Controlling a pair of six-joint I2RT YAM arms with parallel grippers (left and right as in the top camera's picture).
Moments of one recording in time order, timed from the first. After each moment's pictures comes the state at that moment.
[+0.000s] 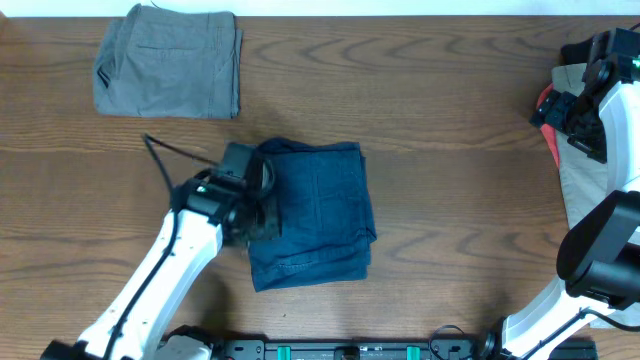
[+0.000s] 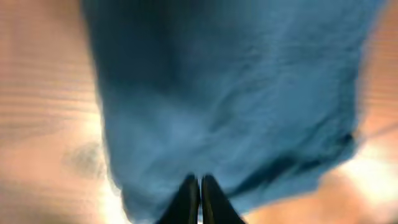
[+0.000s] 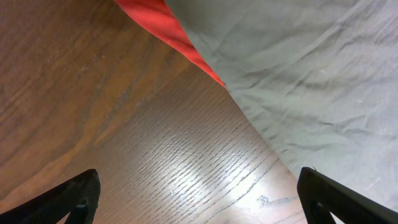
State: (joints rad) left arm -0.34 1.31 0.90 -0.86 0.19 -0.46; right arm -0.30 1.93 1.70 -1.15 0.17 0.38
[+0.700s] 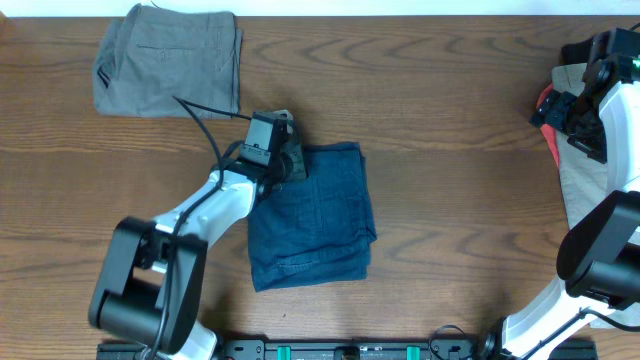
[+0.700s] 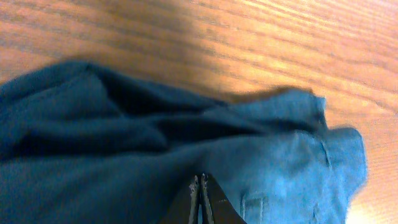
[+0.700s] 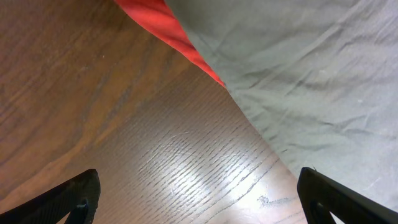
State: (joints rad) left arm -0.34 1.73 0.90 -0.12 0.17 -0.49; right arm -0.30 1.93 1.70 -1.15 0.17 0.38
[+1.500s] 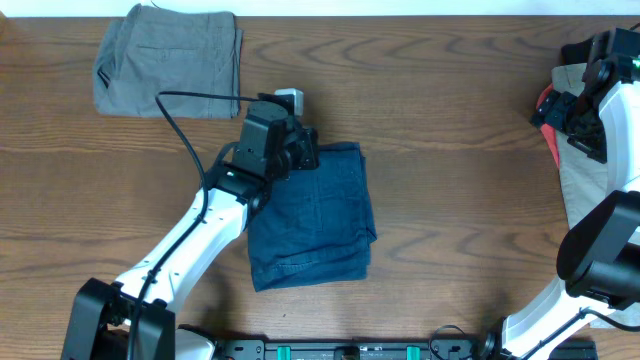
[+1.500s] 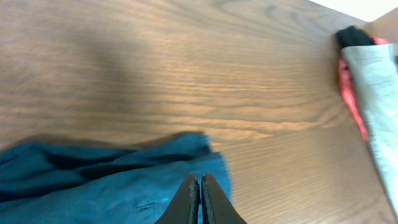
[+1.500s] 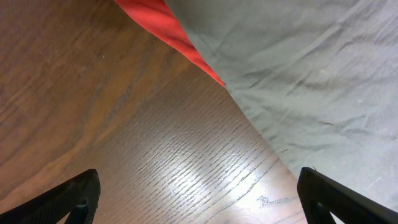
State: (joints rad) left arm -0.41 1.50 0.91 -0.08 0.21 -0.49; right arm -0.30 1.93 1.70 -1.15 0.17 0.38
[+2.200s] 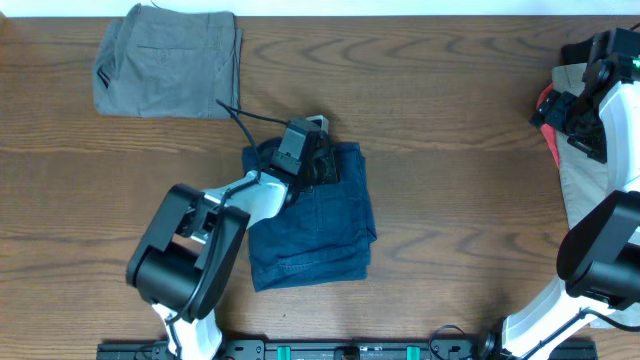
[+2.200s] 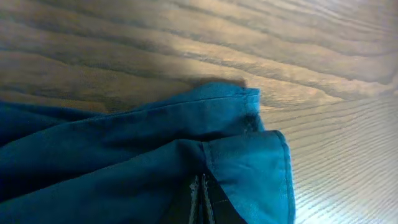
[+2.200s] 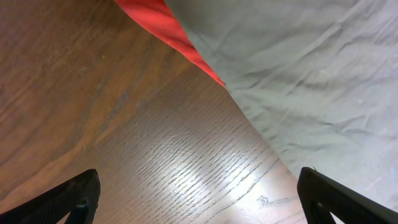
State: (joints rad) left arm -0.46 1.91 0.92 0.15 0.28 -0.59; right arm -0.30 1.93 1.70 -1.15 0.17 0.38
